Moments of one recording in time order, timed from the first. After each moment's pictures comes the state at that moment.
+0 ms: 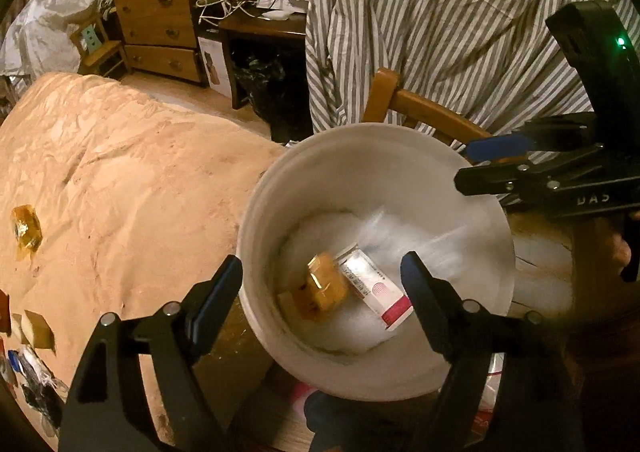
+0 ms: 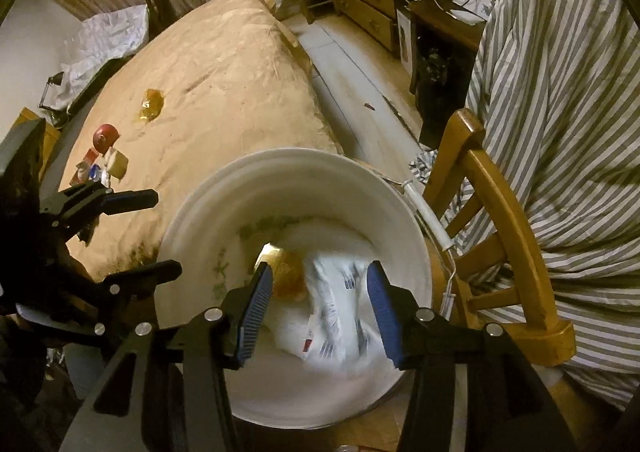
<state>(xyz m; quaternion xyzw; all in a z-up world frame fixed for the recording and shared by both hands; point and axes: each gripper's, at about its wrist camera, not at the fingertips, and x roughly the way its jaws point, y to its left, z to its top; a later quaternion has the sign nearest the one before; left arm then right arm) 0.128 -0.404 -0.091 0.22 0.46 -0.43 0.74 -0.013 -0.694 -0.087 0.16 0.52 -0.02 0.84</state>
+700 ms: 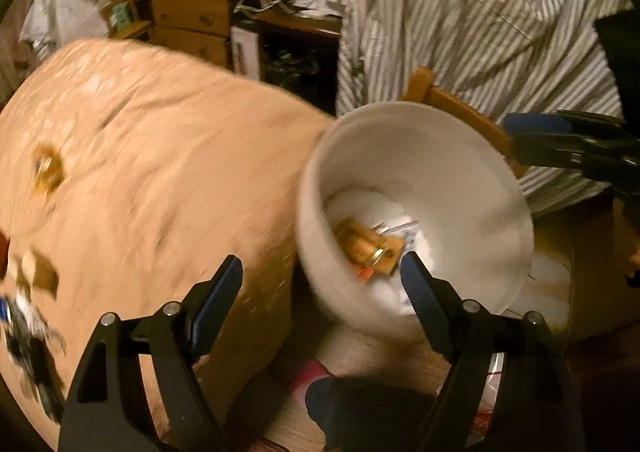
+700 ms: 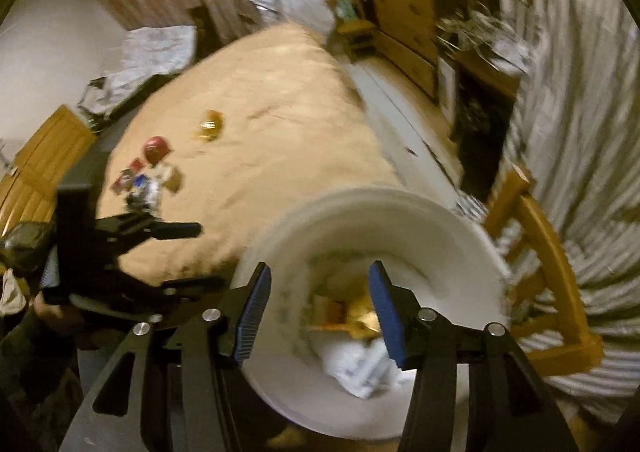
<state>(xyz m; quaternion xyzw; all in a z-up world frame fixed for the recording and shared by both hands) 0.138 -0.323 -0.102 0.17 0.47 -0.40 0.77 -0.019 -0.619 -0.048 0.14 0.43 0.05 0.89</state>
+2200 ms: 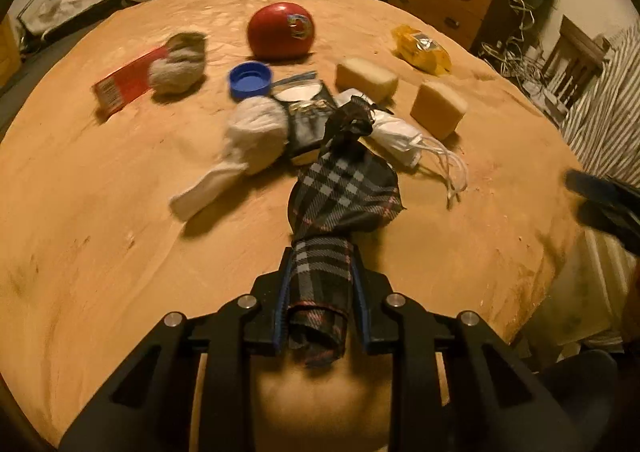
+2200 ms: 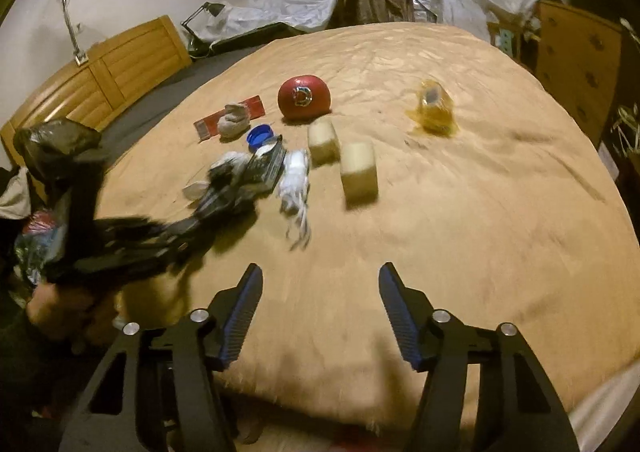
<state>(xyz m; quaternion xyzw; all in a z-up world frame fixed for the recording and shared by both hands) 0.209 0.026 -0.168 -0.01 0.46 -0.14 0.88 0.188 -0.295 -0.127 0.01 0.41 0.23 0.88</state>
